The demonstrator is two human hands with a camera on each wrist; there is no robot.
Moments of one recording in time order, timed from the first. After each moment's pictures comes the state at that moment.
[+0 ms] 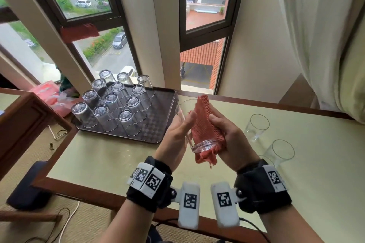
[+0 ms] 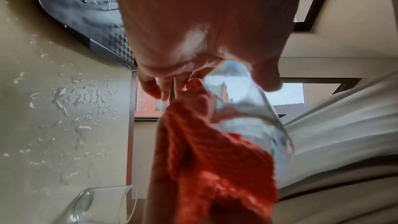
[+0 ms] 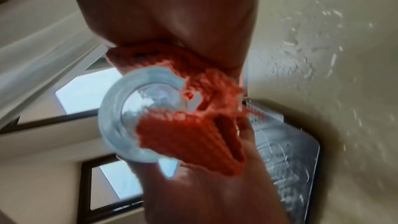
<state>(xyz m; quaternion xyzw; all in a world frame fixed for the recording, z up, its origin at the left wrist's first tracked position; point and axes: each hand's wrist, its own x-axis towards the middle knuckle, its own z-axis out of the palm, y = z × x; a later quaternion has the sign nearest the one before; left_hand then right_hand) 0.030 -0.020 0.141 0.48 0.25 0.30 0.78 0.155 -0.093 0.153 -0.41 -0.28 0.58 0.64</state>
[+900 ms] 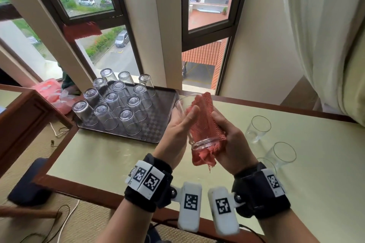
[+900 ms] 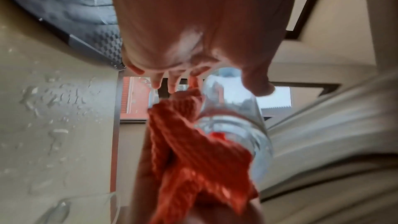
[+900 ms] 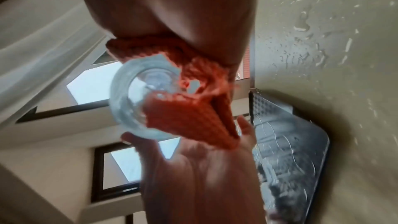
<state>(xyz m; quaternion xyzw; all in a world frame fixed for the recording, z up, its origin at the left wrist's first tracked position) 0.034 -0.017 0.151 0.47 0.27 0.32 0.78 0.150 -0.090 0.155 -0.38 -0.26 0.59 0.66</state>
